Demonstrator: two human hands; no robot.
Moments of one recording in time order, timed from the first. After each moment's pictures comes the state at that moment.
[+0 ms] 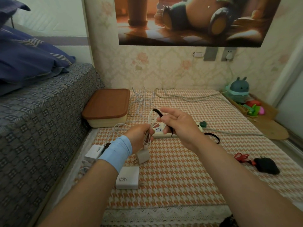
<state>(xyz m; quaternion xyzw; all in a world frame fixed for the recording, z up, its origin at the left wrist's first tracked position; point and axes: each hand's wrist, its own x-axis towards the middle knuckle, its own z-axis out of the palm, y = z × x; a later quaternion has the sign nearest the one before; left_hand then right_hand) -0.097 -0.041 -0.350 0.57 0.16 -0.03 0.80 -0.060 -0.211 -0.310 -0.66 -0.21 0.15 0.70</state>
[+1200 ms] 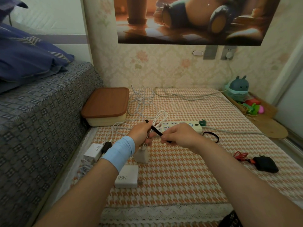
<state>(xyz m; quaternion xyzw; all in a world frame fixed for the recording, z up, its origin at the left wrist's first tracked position) -0.098 -0.051 -0.346 0.69 0.14 -0.03 0.71 -0.049 -0.226 -0.334 -0.81 -0.20 0.23 0.50</state>
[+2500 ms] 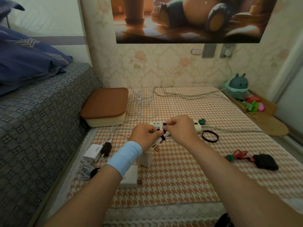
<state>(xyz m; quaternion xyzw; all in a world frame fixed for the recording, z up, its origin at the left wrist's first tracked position) -0.119 -0.073 -0.339 0.84 0.09 0.06 0.52 -0.045 -0.210 -0.335 -0.87 -0.17 -0.03 0.45</state>
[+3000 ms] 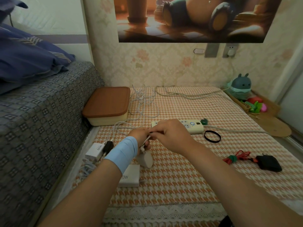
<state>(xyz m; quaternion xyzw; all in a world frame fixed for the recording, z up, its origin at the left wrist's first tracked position) -0.106 -0.056 -0.346 0.64 0.29 -0.03 0.71 -0.066 -0.198 -0.335 -0.83 -0.45 -0.10 0.31</state>
